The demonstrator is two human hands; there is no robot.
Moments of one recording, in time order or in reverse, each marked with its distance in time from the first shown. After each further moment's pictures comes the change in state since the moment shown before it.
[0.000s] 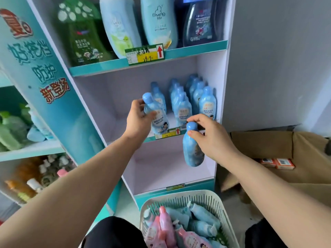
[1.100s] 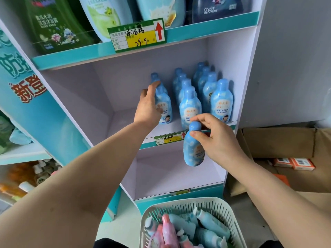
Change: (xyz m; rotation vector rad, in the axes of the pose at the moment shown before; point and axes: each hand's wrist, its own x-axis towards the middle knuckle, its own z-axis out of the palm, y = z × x) left_hand 0.091 -0.045 0.037 0.577 -0.100 0.166; right_hand 0.052 0.039 0.032 0.083 -0.011 0.057
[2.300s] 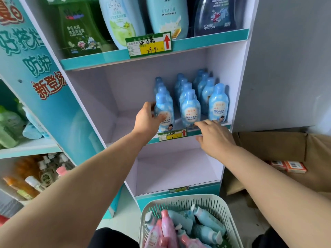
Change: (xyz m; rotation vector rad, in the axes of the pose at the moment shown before) left_hand -0.054 0.009 -0.023 -0.304 -0.016 -0.214; right_hand 0.011 0.015 0.002 -0.835 -0.160 -0.121
